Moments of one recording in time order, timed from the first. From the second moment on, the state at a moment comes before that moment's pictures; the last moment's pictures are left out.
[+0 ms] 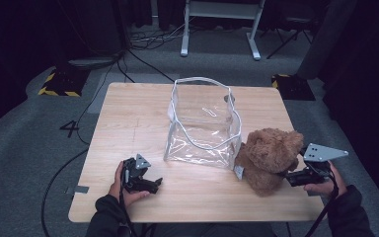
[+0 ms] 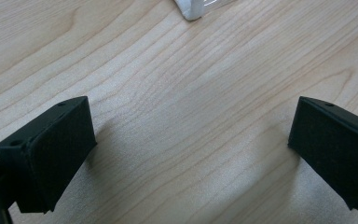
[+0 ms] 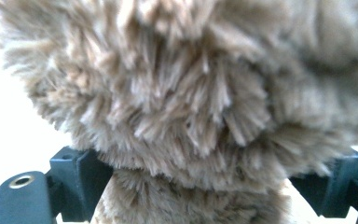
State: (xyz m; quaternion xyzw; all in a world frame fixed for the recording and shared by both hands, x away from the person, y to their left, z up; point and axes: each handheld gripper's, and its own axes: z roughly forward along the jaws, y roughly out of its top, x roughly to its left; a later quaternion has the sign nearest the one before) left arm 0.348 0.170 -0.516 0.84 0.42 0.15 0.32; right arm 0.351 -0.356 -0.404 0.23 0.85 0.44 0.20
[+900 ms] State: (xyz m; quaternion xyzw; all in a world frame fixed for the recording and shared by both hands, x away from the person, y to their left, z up) left arm 0.348 0.170 -0.516 0.84 0.42 0.15 0.32; right arm 0.361 -0.355 -0.449 0.26 0.84 0.45 0.16
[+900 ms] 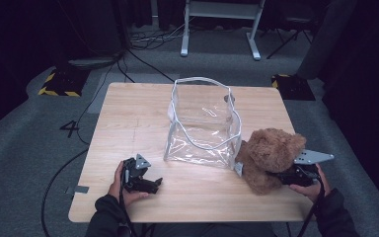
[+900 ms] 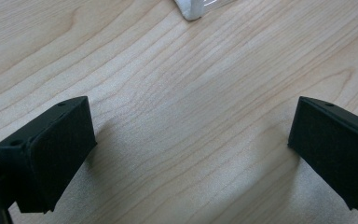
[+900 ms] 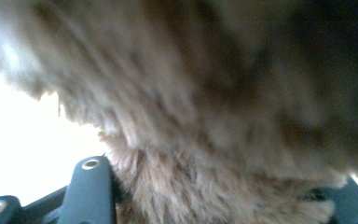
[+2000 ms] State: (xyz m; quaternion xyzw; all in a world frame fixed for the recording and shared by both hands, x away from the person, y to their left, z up) left arm 0.405 0.101 -0.513 0.85 0.38 0.14 0.34; right arm 0.355 -0.389 -0.458 0.28 0.81 0.49 0.16
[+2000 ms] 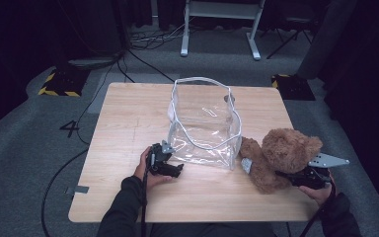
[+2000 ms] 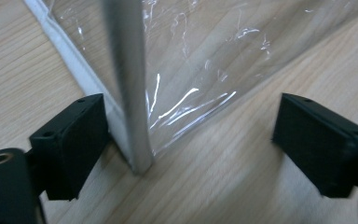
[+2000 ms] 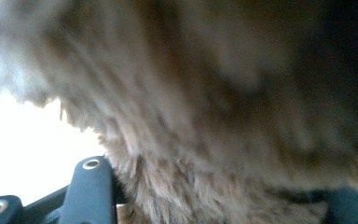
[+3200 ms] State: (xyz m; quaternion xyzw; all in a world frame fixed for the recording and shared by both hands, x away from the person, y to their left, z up) left arm 0.342 0.136 -0.514 0.84 0.39 0.15 0.34; right arm 0.348 -0.403 -0.453 0.28 0.78 0.52 0.19
